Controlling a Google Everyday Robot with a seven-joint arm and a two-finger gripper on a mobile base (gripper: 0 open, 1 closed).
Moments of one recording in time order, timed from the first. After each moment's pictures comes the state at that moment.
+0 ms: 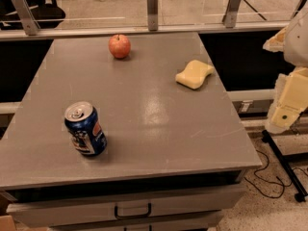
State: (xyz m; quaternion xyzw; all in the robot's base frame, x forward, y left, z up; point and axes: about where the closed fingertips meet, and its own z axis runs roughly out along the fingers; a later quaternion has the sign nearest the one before) arm 0.438 -0.217 0.976 -0.60 0.78 -0.03 0.16
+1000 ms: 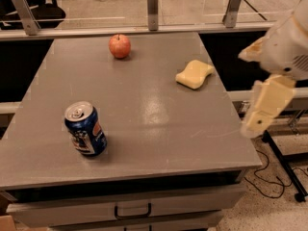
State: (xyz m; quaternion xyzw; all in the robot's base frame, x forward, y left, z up) arm 0.441 -0.177 0.959 -0.62 0.76 0.03 0.18
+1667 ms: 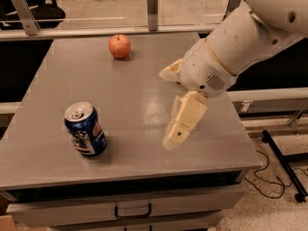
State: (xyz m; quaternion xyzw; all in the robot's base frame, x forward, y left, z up) arm 0.437 -0.025 0.923 -0.67 0.67 0.21 0.24
